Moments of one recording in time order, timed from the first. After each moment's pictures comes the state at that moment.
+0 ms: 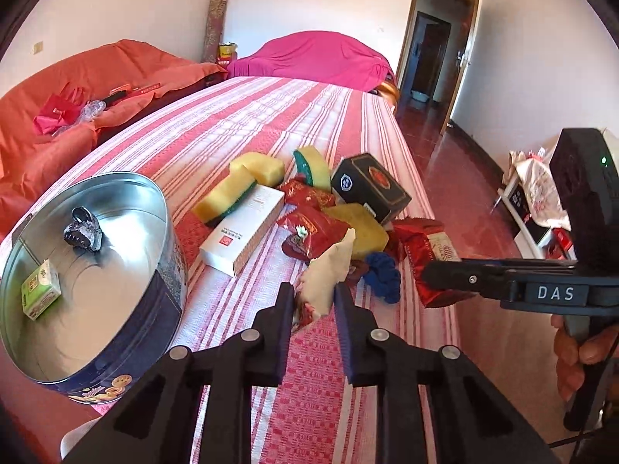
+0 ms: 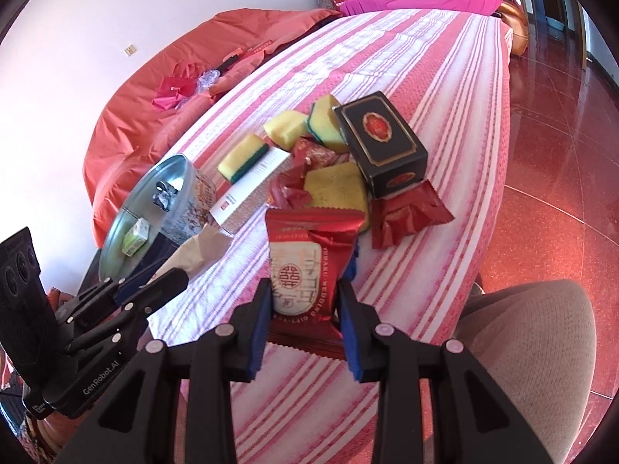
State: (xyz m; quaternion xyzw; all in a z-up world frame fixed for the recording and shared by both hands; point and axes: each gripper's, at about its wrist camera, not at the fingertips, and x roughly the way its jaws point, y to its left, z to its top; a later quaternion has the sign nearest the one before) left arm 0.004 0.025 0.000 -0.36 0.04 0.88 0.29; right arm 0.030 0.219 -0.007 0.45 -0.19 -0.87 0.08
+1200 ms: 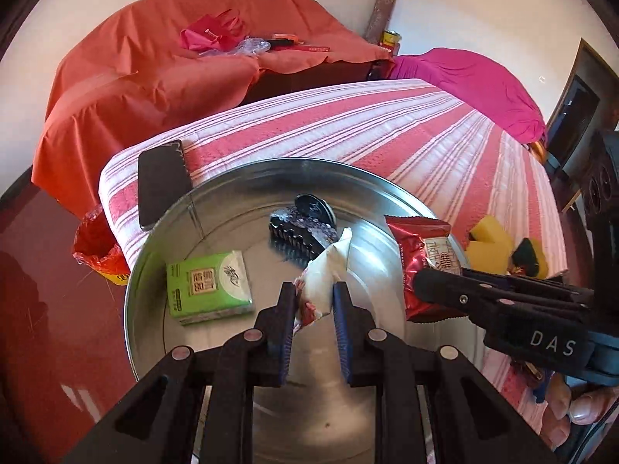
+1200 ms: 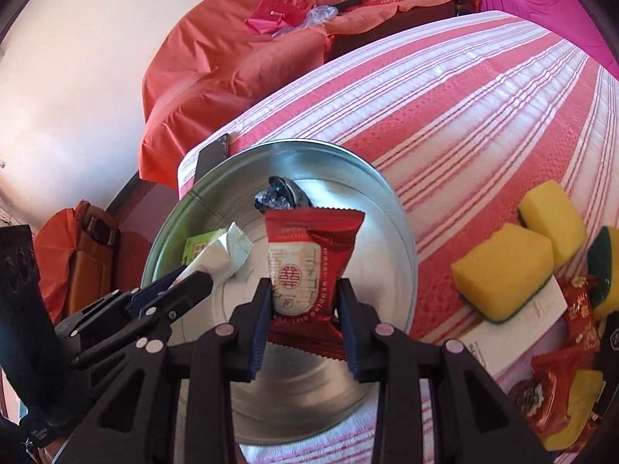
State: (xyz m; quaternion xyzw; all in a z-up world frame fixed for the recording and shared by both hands) left arm -0.132 -0.140 -0.012 -0.43 -0.06 0.90 0.02; right arm -0.170 0.012 -0.016 0.51 -0.08 -0.82 0.24
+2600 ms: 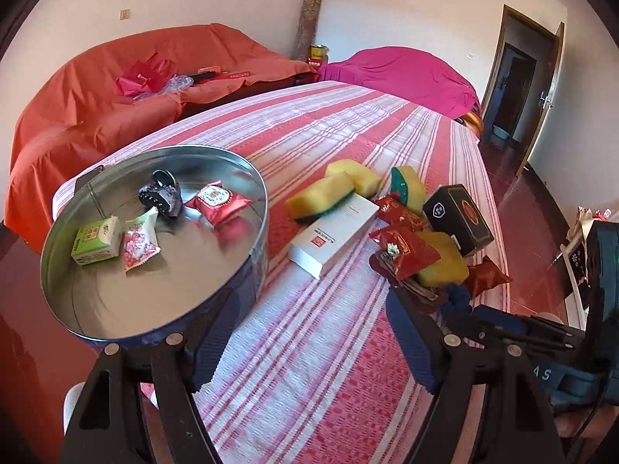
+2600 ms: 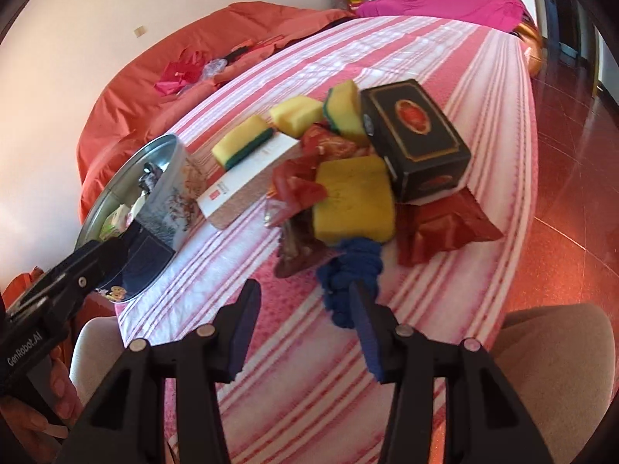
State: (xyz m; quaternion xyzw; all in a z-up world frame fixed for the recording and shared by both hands) left arm -0.010 0.000 -0.012 -0.38 -0.01 0.92 0.13; right arm 0.004 0.204 -0.046 0.45 -0.15 -0.88 0.07
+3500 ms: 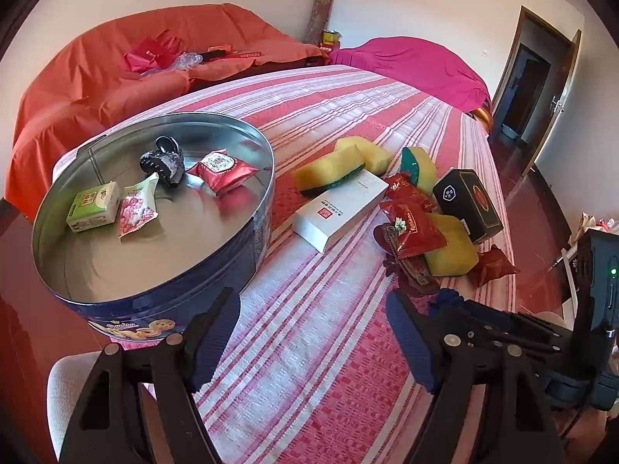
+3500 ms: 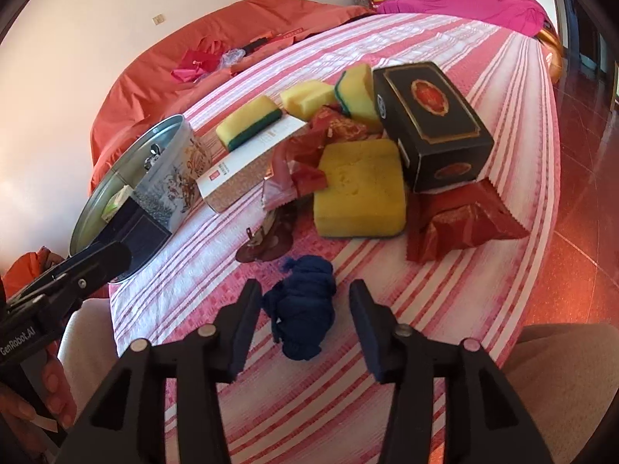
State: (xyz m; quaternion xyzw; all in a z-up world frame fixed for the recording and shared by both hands) left arm -0.012 -0.002 -0.027 -0.41 -0.03 0.90 0.12; right arm 0.002 0.203 -0.068 0.46 -0.14 -0.87 0.12
